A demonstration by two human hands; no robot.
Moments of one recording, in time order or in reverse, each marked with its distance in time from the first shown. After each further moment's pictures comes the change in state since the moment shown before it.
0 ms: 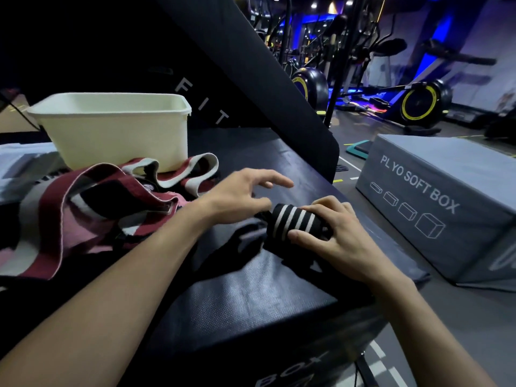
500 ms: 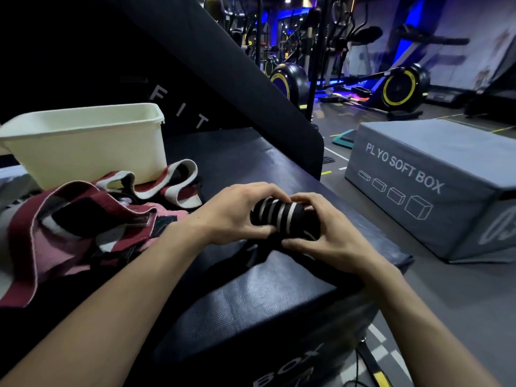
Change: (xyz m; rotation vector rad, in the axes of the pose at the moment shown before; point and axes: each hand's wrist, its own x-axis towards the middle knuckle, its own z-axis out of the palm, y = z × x) left_hand 0.001 0.013 0.023 0.280 -0.074 0.222; right_hand -0.006 0.019 -0.005 0.119 -0.024 0.001
